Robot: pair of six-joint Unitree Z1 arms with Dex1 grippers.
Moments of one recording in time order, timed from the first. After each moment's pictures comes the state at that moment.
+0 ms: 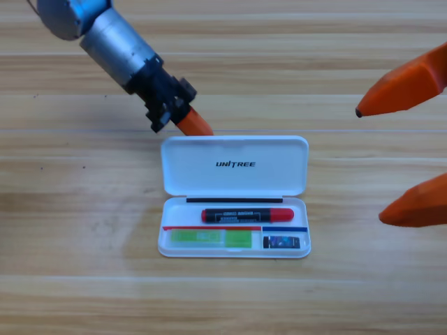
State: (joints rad) arm 0 -0.37 2.42 -1.99 1.12 -0.80 1.06; arm 1 0.89 1.32 -1.25 0.67 0.48 -0.44
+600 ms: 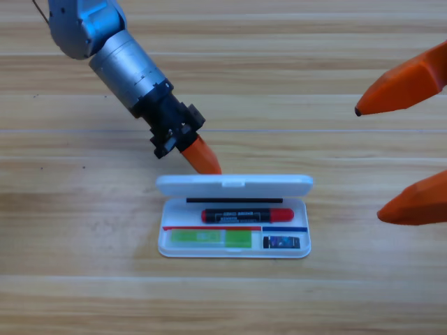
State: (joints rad) arm 0 -0.43 2.39 -1.89 1.12 -0.80 1.06; arm 1 0.89 1.32 -1.25 0.66 0.48 -0.43
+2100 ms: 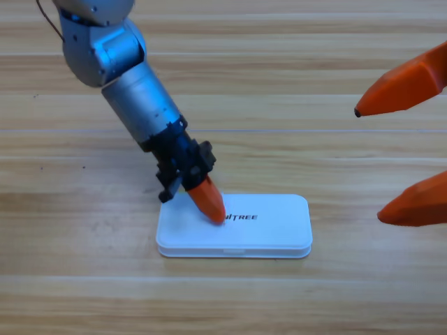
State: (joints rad) arm 0 -0.55 2.27 -1.64 0.93 -0.67 1.00; arm 1 0.89 1.32 -1.25 0.66 0.48 -0.42
